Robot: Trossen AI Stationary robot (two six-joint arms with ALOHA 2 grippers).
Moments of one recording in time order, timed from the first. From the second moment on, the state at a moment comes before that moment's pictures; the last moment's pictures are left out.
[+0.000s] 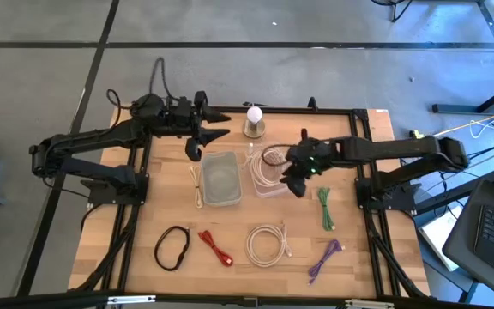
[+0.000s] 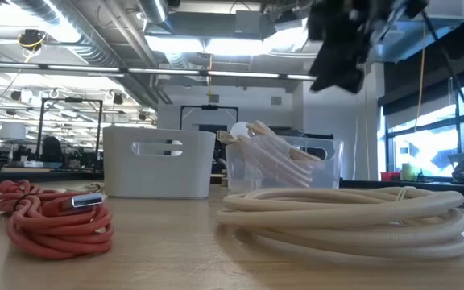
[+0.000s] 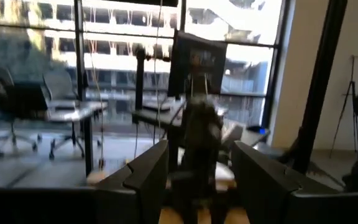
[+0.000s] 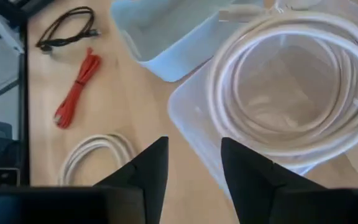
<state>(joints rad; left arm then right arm) 0.31 1.07 0.96 0.25 0.32 -0.12 -0.02 1.26 0.93 -0.49 -0.10 0.46</state>
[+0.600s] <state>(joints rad) 0.21 1.07 0.96 -0.75 0.13 -0.34 0.19 1.00 0.93 -0.61 0.23 0.54</state>
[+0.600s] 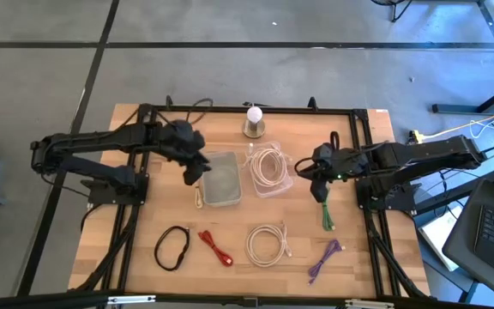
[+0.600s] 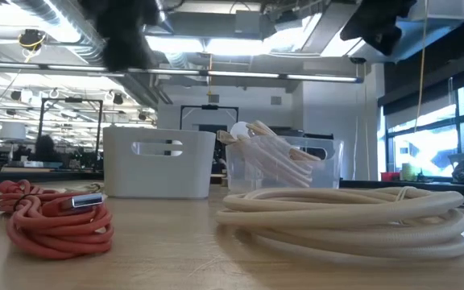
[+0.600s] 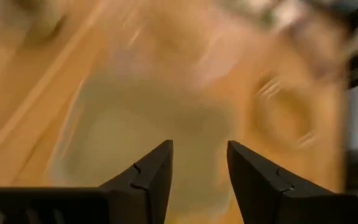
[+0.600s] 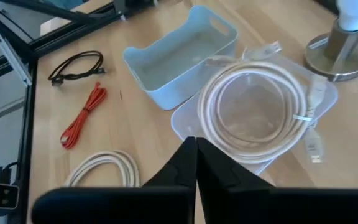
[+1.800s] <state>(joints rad) 0.32 1.38 0.63 -0.38 -0.07 -0.25 0.19 0.98 0.93 -0.52 0.30 0.46</state>
